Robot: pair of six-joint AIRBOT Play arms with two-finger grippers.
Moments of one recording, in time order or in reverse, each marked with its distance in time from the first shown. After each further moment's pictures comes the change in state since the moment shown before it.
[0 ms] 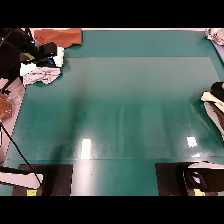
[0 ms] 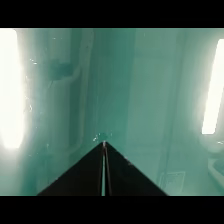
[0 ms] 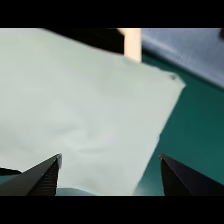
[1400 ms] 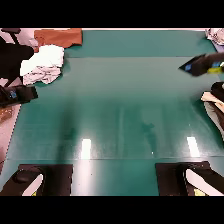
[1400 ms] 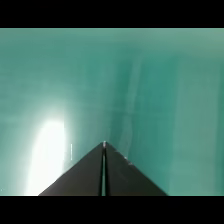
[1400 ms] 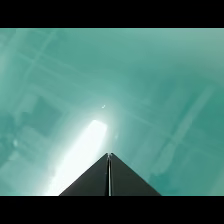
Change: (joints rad) left arm 0.000 0.894 -1.107 0.271 0.625 -0.042; right arm 1.124 0.549 -0.724 0.556 -0.461 -0.551
